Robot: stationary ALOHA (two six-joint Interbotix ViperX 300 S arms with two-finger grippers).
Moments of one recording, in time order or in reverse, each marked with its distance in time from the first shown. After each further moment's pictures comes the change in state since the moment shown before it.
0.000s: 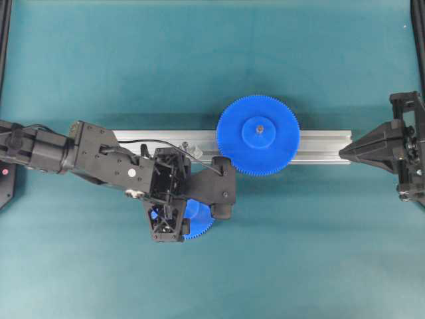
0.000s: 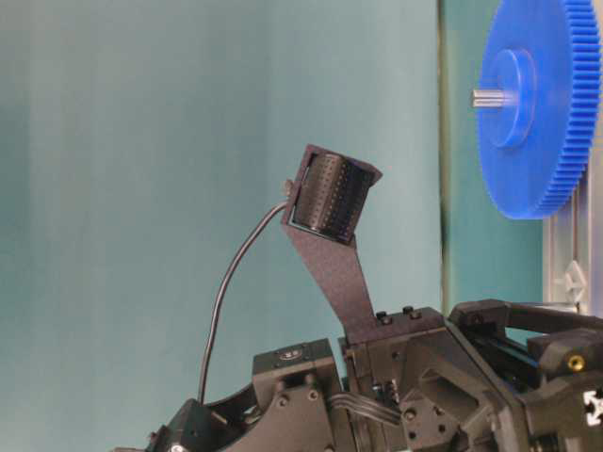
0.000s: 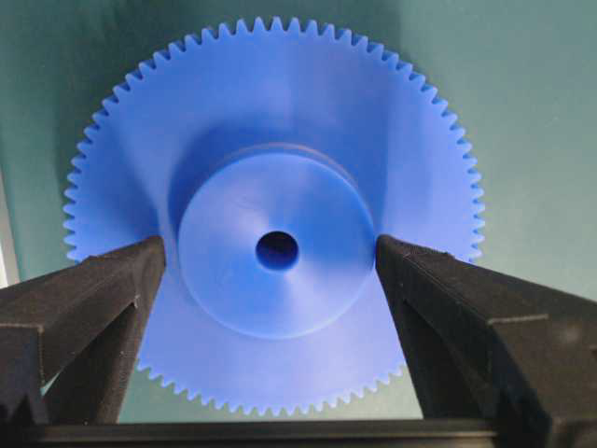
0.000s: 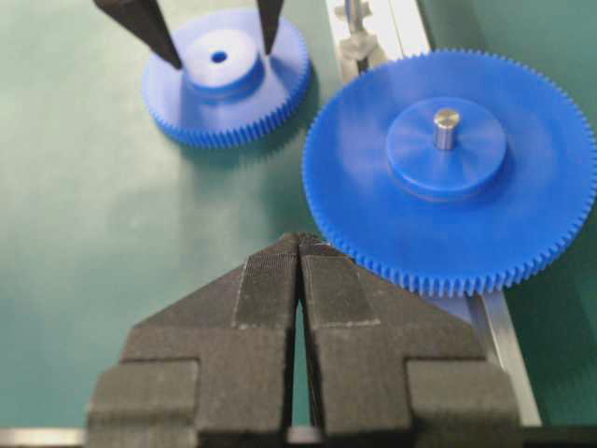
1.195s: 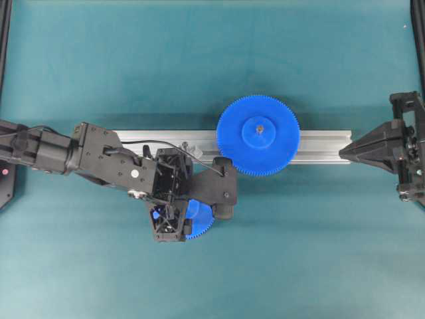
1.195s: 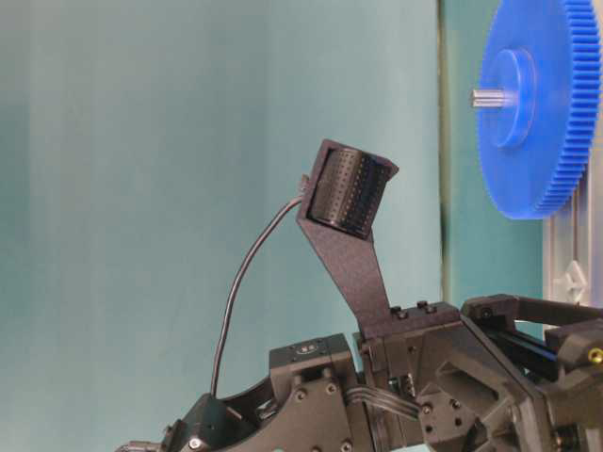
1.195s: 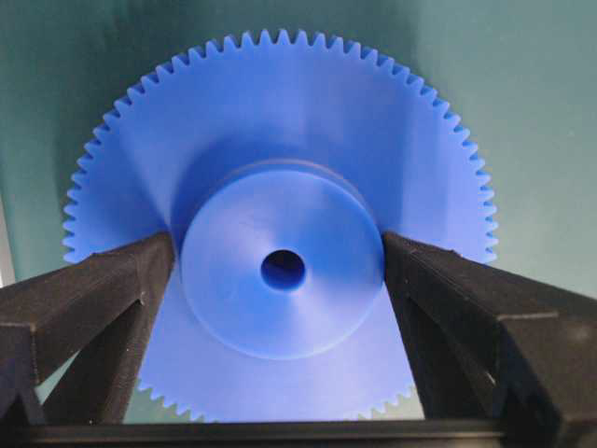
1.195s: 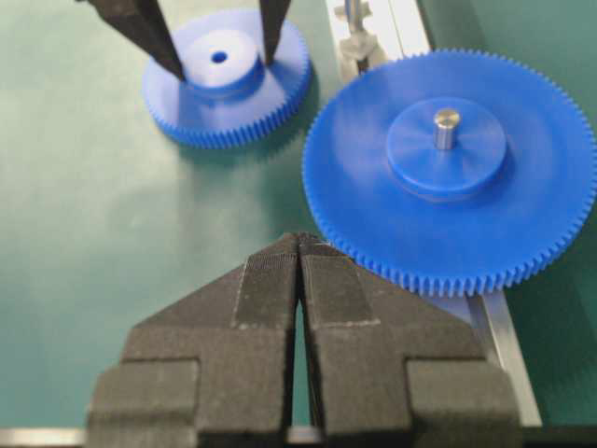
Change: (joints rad) left arm 0.003 0.020 -0.002 0.000 -0.009 -0.002; right arm 0.000 0.000 0.000 0.000 0.000 0.003
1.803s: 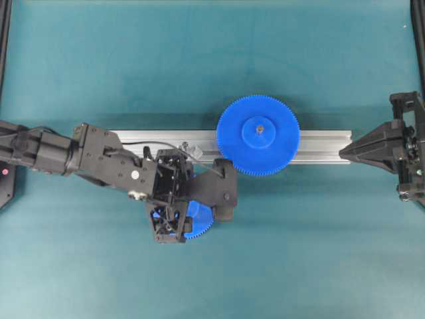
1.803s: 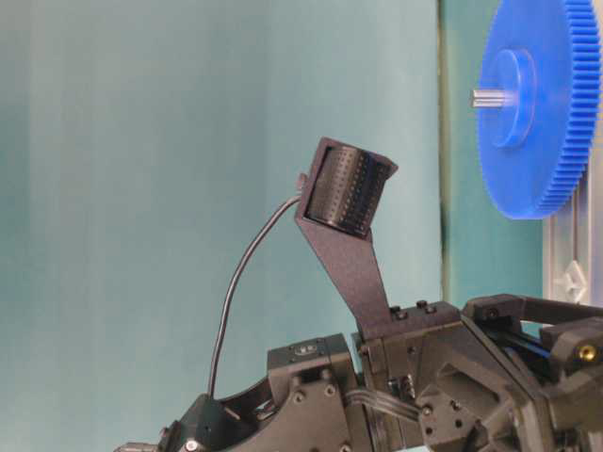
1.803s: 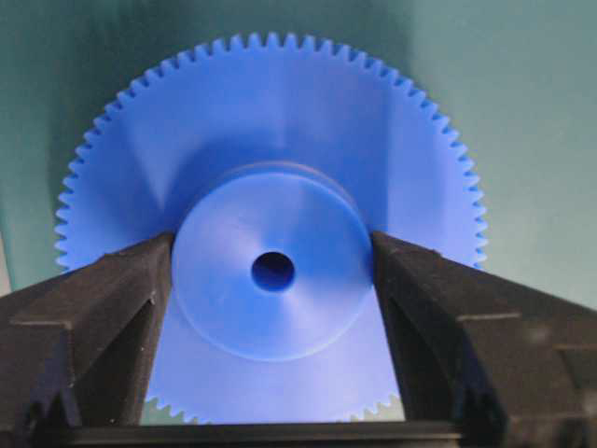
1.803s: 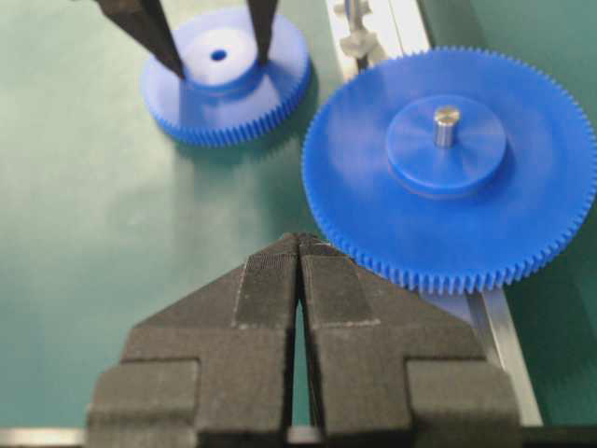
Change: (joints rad) left arm -0.005 0.003 -0.003 0.000 0.006 -0.002; right arm 0.000 0.000 0.003 0.000 0.000 0.000
